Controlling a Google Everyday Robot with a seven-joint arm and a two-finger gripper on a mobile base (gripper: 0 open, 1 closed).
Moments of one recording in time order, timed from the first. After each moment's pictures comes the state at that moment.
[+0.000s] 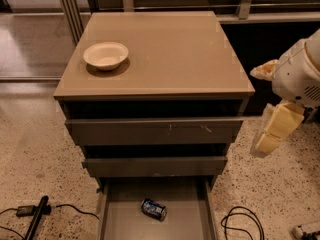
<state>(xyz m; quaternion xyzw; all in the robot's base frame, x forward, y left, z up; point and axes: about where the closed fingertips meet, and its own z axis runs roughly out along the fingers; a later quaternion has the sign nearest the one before) 0.436 -0.190 0.917 -0.61 0.76 0.05 0.20</state>
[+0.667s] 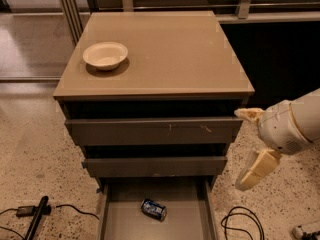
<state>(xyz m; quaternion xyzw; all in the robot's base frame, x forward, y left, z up) 0.424 -0.178 0.813 -0.60 0.74 0.15 0.27</state>
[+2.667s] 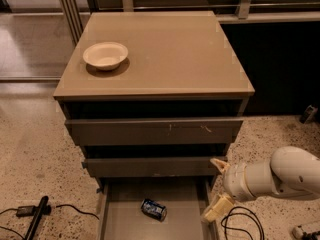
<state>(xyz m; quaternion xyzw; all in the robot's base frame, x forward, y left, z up) 0.427 -0.145 0.595 -0.54 0.75 0.22 0.30</state>
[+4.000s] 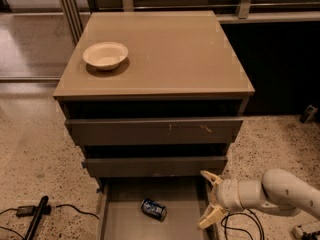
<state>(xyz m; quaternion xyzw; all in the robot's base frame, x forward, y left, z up) 0.434 -0.130 0.507 -0.53 0.70 0.30 0.37</state>
